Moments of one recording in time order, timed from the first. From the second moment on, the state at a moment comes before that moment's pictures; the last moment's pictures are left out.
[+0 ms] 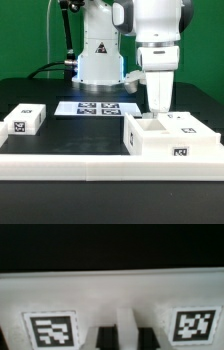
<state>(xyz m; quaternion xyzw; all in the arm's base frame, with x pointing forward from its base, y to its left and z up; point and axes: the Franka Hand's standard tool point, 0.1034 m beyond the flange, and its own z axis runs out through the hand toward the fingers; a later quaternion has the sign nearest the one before) 0.425 0.101 0.014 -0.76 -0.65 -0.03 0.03</state>
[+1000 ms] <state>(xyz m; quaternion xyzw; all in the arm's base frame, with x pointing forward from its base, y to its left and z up) 0.433 0.070 0.055 -0.78 -0.63 0.01 0.02</state>
